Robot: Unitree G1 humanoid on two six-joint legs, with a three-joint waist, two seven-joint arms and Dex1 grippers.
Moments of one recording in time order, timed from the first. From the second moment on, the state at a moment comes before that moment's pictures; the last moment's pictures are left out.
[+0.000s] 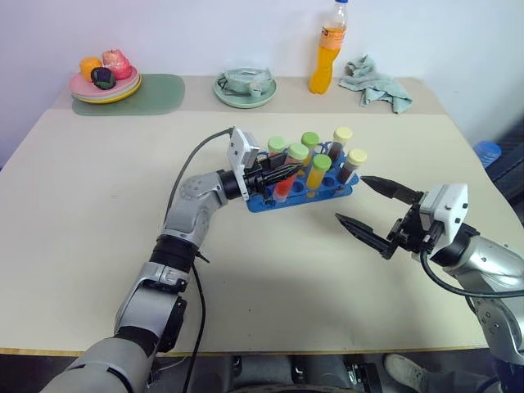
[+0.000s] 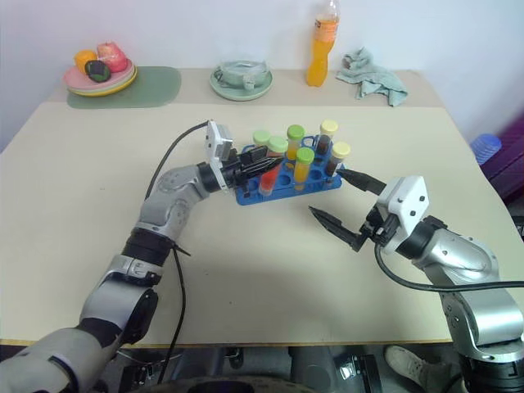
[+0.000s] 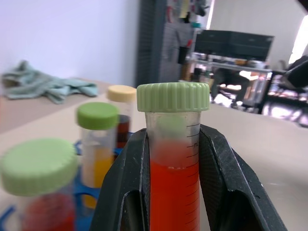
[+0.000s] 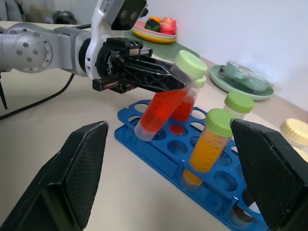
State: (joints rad) left arm -0.76 0.16 -0.11 0.48 -0.38 0.04 -0.92; right arm 0.04 -0.68 -0.27 -0.56 0.56 0.28 0.75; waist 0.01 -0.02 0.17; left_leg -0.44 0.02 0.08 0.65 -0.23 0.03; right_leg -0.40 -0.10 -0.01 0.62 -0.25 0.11
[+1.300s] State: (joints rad) left arm -0.57 0.20 -0.08 0.29 -0.26 -0.03 -0.82; right arm 0.06 -0.68 -0.28 -0.54 0.55 0.28 0.75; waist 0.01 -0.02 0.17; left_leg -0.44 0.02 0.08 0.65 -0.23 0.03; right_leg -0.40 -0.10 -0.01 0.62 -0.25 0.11
